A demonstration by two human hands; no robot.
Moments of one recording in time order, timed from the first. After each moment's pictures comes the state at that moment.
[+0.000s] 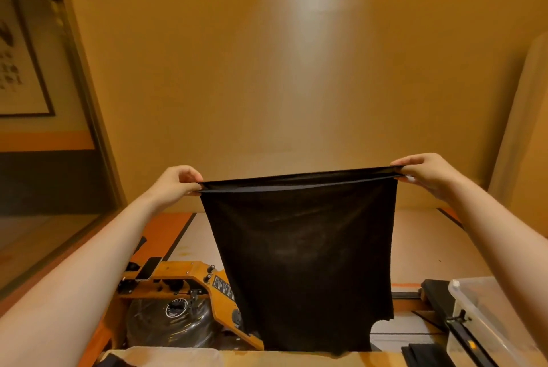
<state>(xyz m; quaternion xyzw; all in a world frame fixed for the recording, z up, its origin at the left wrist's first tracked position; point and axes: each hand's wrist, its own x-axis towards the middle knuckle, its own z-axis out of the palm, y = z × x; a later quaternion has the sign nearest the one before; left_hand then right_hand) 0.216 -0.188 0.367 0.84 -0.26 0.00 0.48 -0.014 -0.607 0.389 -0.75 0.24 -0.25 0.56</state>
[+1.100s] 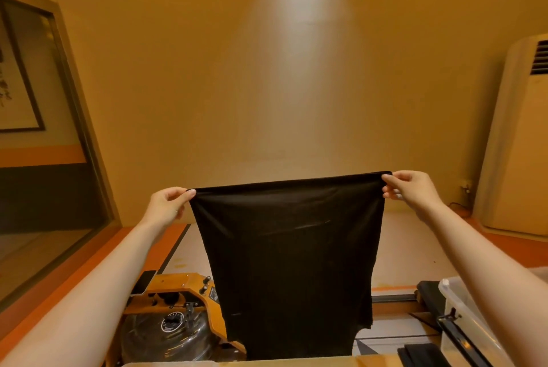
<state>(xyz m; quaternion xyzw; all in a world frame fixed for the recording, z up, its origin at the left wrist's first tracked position) 0.203 -0.190 0.343 0.78 -0.18 0.03 0.60 -0.016 -0.606 0.349 -0.73 0.23 -0.36 0.54</state>
